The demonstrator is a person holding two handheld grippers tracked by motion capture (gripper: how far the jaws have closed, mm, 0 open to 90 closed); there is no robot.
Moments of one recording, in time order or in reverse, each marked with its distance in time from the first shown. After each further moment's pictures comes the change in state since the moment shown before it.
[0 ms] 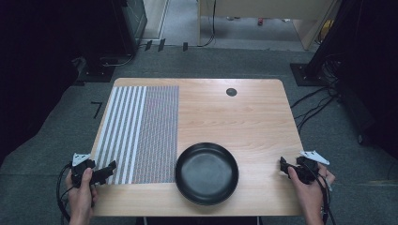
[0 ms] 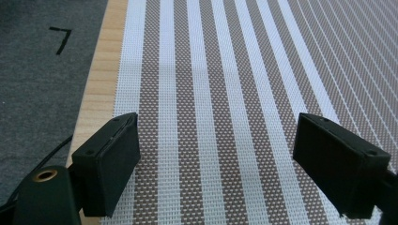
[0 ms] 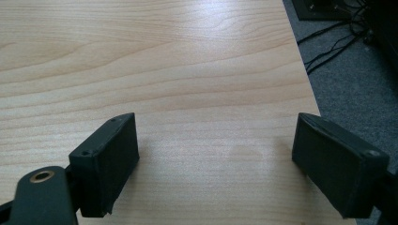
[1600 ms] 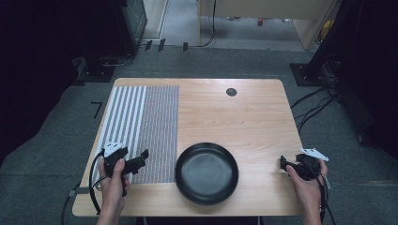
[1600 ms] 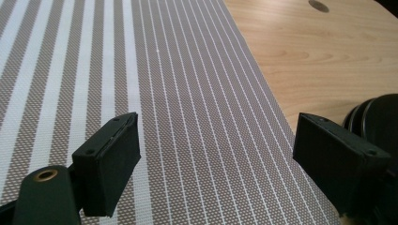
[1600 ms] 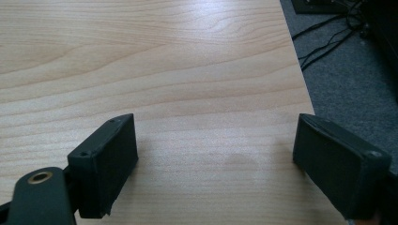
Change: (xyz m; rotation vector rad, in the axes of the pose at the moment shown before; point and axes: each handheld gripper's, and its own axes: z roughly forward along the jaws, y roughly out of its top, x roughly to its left) left arm -0.111 0.029 0.000 -0.075 -0.172 0.058; right arm 0.001 0.008 0.003 0.035 -0.024 0.002
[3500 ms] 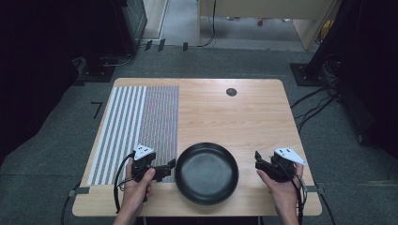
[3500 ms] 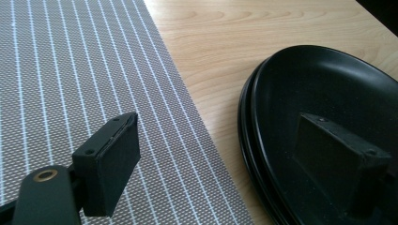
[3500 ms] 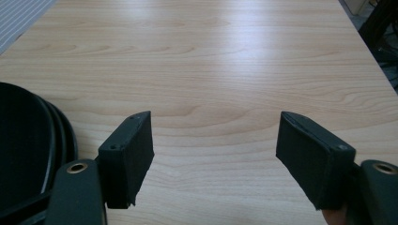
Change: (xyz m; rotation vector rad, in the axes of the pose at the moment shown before) left arm -0.066 -0.012 0.020 0.098 -0.180 0.094; right arm 0.101 0.016 -0.056 -0.163 0.156 -0.035
